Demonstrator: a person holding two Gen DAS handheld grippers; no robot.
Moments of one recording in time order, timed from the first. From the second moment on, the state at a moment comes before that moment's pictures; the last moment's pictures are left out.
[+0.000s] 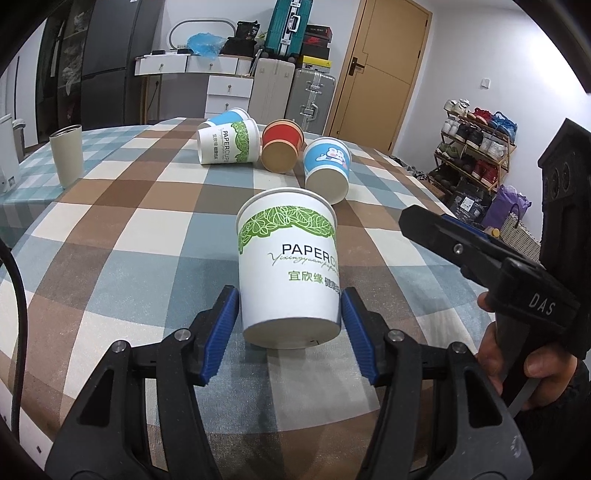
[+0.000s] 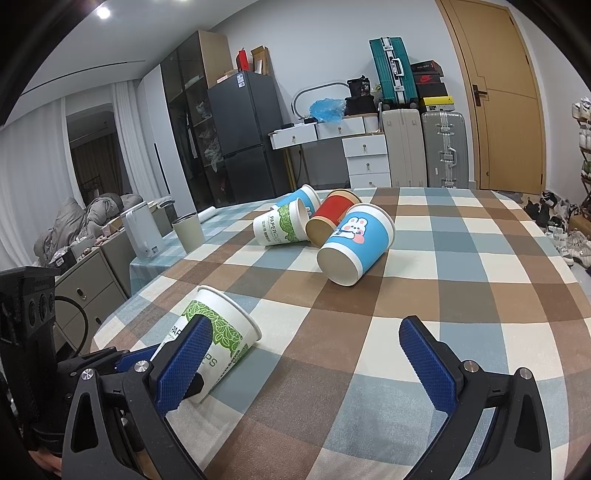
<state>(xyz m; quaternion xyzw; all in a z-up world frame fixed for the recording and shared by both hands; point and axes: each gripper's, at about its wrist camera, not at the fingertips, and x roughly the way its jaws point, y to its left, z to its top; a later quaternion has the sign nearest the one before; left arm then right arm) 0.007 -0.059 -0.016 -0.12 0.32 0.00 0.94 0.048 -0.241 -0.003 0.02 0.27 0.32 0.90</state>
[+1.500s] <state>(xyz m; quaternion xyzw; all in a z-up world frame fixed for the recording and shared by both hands) 0.006 0.020 -0.006 -0.07 0.24 0.01 0.97 0.035 -0.224 -0.006 0.01 0.29 0.34 0.89</state>
